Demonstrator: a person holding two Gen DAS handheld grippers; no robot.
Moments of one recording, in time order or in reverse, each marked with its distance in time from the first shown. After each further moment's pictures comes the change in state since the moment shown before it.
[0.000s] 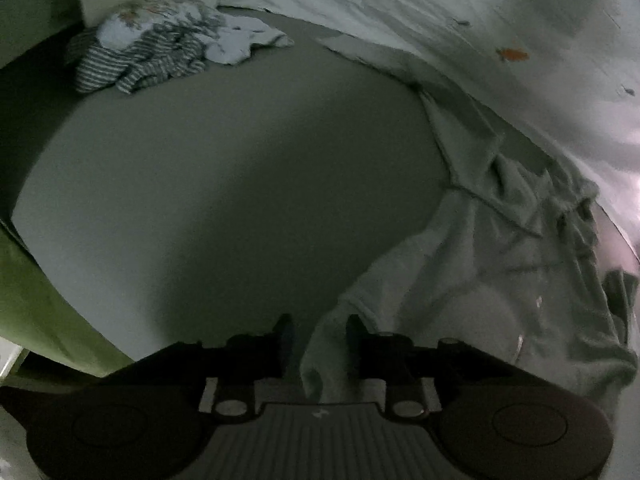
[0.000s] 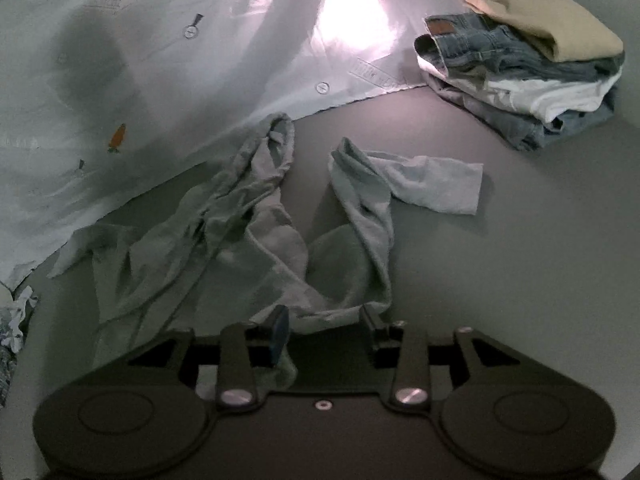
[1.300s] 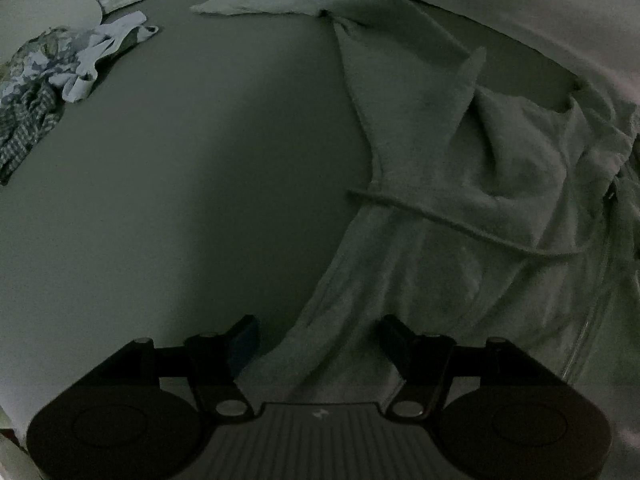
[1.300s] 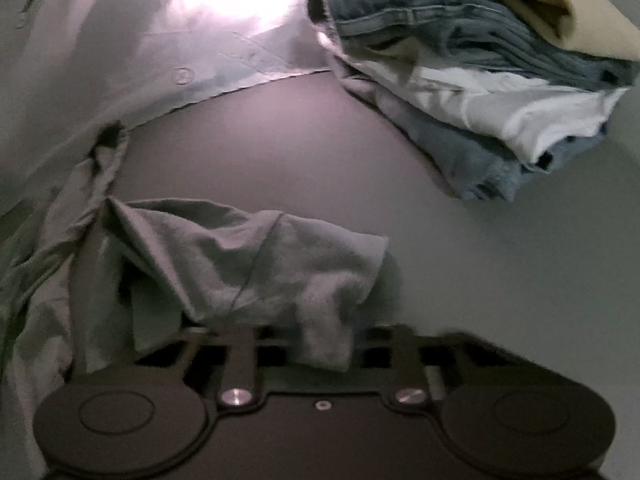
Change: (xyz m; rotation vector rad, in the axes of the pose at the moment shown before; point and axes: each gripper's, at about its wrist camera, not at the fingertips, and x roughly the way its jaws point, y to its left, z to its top) left arm 0.162 -0.168 0.080 0.205 0.177 0.157; right arm 0.143 -0.119 0.106 -0.032 0.060 -0.201
